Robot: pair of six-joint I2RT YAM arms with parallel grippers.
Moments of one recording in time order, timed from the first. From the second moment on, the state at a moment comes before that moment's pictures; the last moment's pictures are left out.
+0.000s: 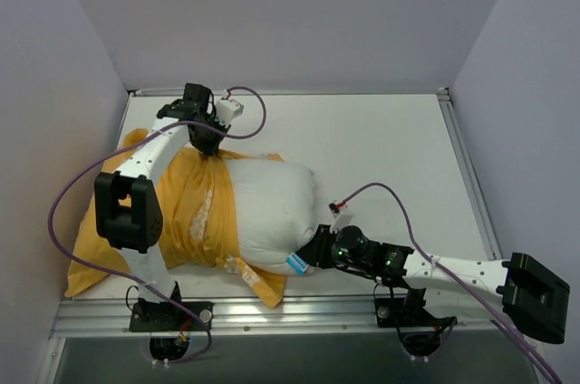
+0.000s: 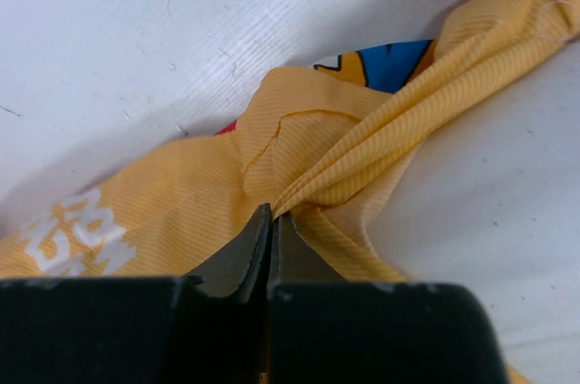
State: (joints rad) left arm -0.22 1.86 1.60 -0.80 0.11 0.40; right arm 1.07 1.01 0.27 0.19 0.08 1.00
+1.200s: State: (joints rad) left arm 0.77 0.95 0.99 -1.35 0.10 0.98; right arm 0.54 1.07 0.59 -0.17 -0.10 0.80
